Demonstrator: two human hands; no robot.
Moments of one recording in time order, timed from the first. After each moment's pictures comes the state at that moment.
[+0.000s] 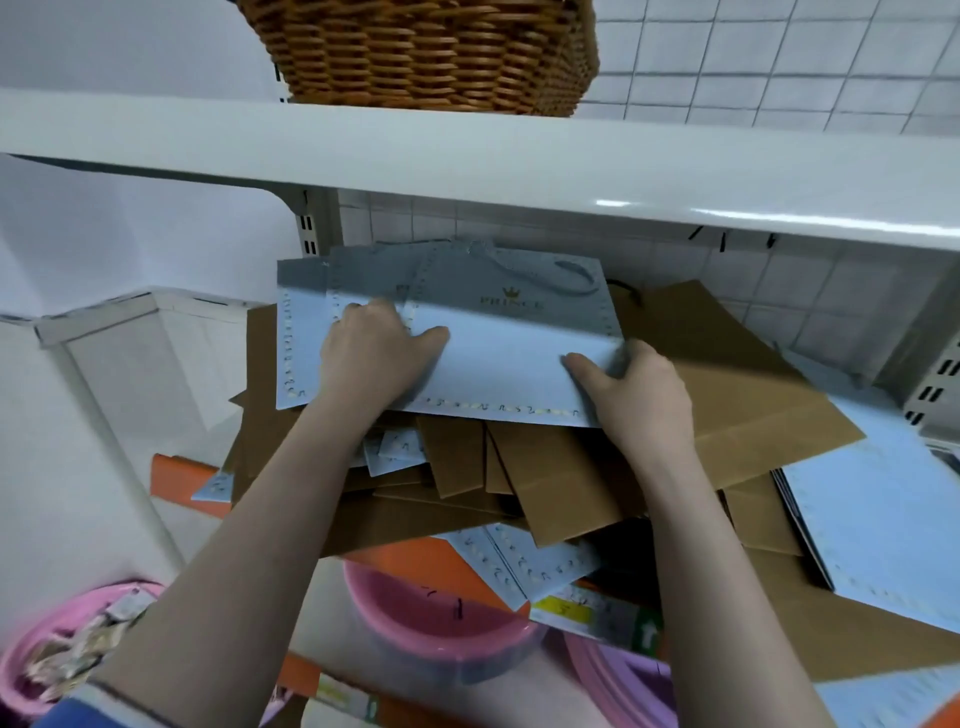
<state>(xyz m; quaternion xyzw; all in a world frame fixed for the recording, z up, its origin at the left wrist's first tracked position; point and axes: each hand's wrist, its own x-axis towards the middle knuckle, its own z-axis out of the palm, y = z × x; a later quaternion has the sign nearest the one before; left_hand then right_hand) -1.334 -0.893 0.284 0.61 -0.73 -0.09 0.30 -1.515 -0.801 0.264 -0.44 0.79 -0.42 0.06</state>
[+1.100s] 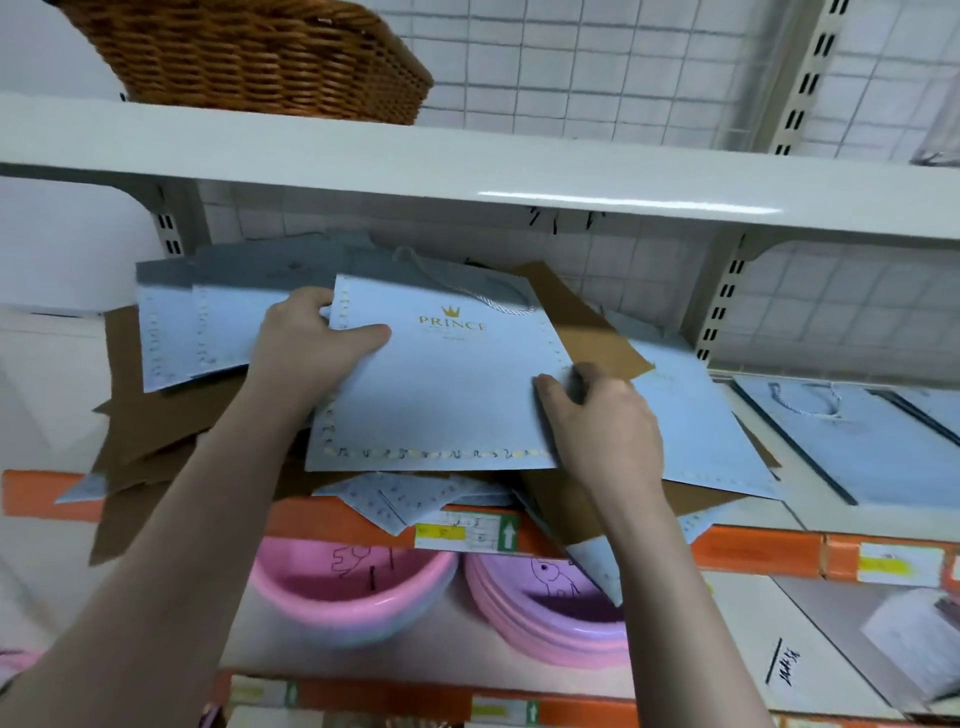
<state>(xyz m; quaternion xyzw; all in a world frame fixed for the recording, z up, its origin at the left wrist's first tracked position) -1.356 -0.808 0.296 0.46 -0.70 -0.32 0.44 -1.527 -0.677 0.256 -0.39 0.84 -0.37 -0.06</state>
